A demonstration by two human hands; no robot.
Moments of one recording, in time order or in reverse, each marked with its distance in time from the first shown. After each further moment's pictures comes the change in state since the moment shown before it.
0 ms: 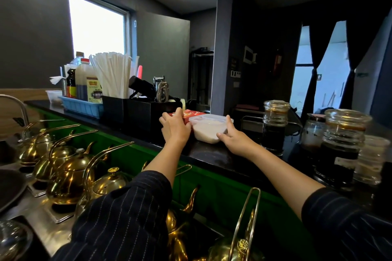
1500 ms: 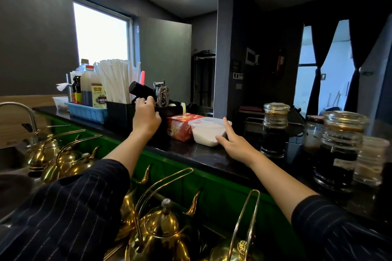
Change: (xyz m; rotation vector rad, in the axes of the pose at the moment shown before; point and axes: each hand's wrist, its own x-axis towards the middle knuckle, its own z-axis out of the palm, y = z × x) left_hand 0.050 -0.050 -0.068 0.074 0.159 0.230; right_hand -0.006 0.003 0.007 0.095 0.005 -0.054
